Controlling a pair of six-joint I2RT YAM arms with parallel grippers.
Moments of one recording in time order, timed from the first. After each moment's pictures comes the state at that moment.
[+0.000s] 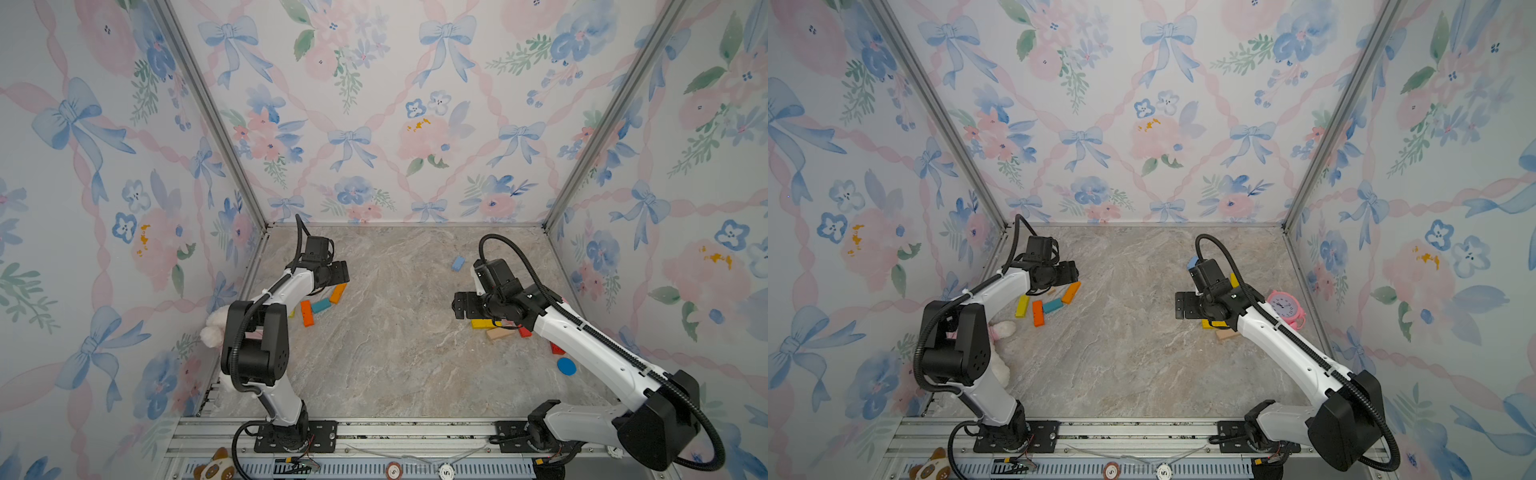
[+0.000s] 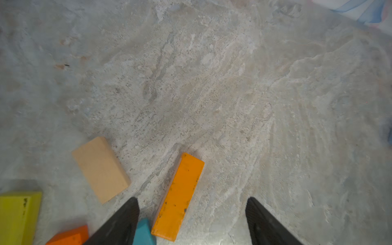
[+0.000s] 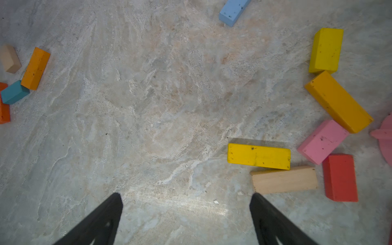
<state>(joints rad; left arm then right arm) -0.13 1.82 1.25 -0.41 0.04 -0.27 0.55 1.28 1.09 -0.78 0.06 0.44</state>
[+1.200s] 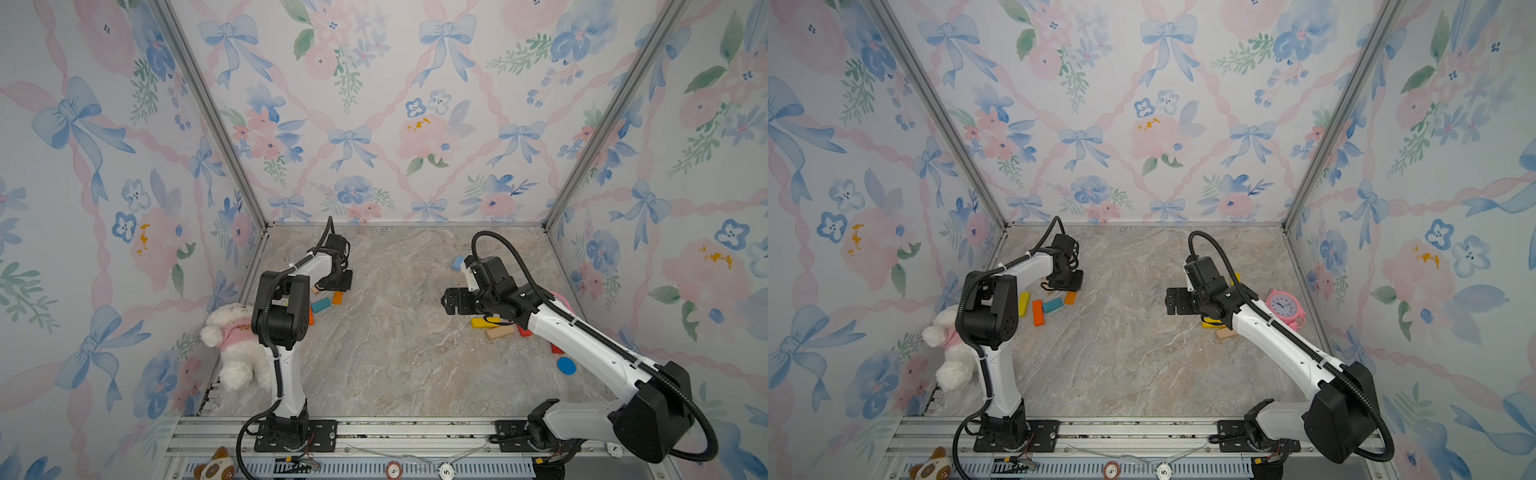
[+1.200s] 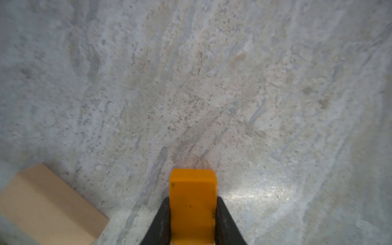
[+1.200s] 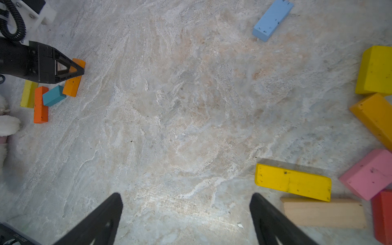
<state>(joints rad) -0.17 2.05 1.45 -0.69 -0.03 -0.08 0.57 1.31 1.08 -0.67 0.00 0.44</state>
